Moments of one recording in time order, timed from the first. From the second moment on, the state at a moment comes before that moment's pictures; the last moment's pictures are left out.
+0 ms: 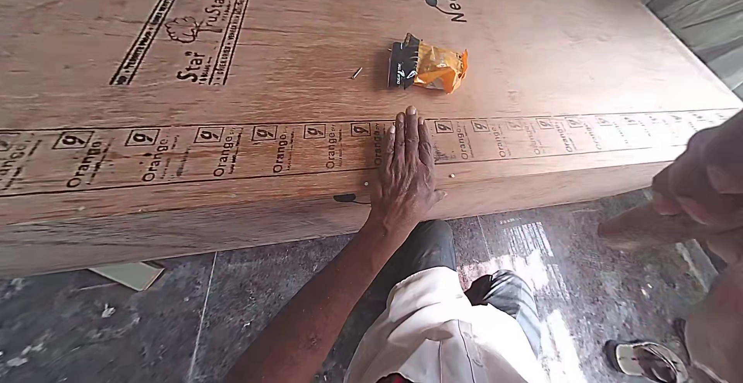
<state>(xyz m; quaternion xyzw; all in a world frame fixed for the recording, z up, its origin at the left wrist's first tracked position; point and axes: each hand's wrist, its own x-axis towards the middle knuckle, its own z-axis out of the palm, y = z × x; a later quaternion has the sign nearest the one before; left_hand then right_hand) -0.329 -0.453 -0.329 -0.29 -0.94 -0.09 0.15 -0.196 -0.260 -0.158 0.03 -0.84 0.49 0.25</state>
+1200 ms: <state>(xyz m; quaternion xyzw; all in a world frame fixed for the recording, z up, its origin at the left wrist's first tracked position) -0.507 -0.476 -0.261 0.02 -0.98 -0.19 -0.02 0.068 -0.253 -0.478 -0.47 -0.74 0.48 0.01</state>
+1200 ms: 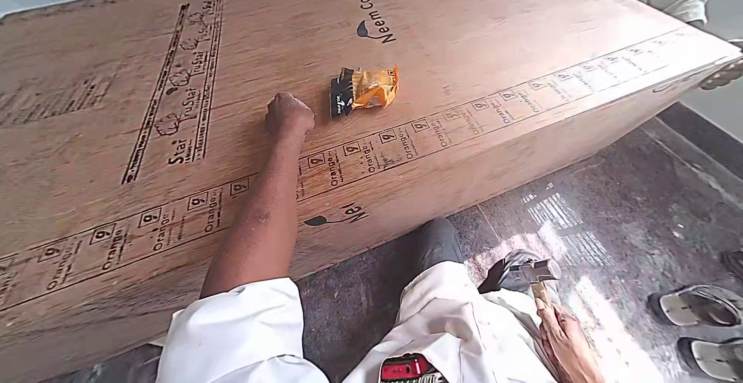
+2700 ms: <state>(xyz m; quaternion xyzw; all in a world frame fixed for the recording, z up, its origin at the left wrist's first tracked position) -0.345 -0.336 -0.296 -0.42 -0.77 -0.47 -0.09 0.051 -0.240 -0.433 -0.43 -0.69 0.57 0.14</state>
